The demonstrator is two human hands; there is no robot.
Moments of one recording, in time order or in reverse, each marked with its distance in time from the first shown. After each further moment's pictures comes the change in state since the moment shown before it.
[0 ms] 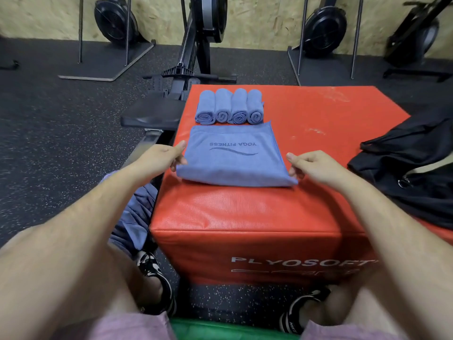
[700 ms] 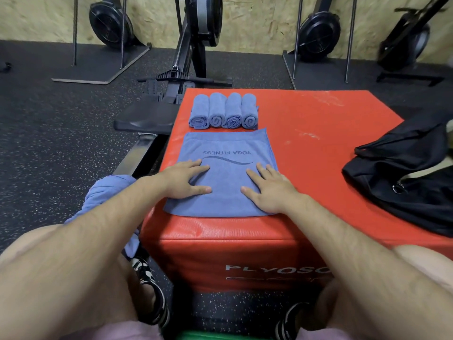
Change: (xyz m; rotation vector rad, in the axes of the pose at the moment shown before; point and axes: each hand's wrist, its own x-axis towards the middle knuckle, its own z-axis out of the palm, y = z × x) left_hand 0.018 -0.011 0.048 0.865 -0.350 0.214; right_hand 0.008 -0.017 0.082 -0.807 -0.239 0.035
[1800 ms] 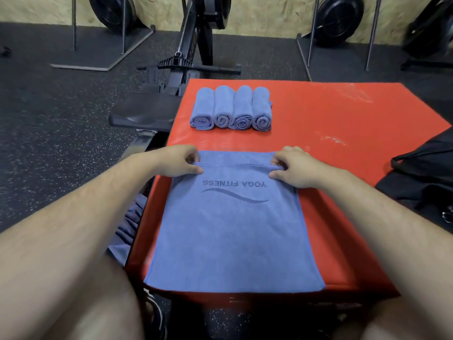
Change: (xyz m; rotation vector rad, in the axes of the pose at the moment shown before) left_hand 0.079 -0.044 -0.044 -0.163 0.022 -0.083; right_hand 0.096 0.058 -0.050 0.133 0.111 -0.124
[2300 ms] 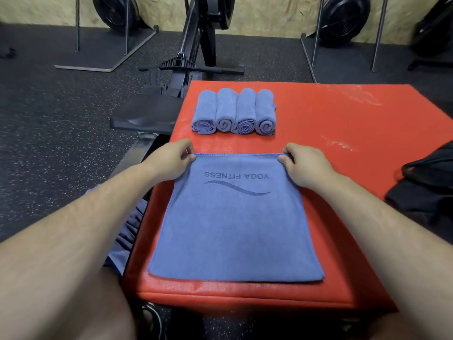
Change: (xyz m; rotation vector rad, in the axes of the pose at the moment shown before) left_hand 0.004 -0.009 0.003 -0.052 0.319 -0.034; right_hand 0.017 0.010 0.001 0.039 0.311 0.073
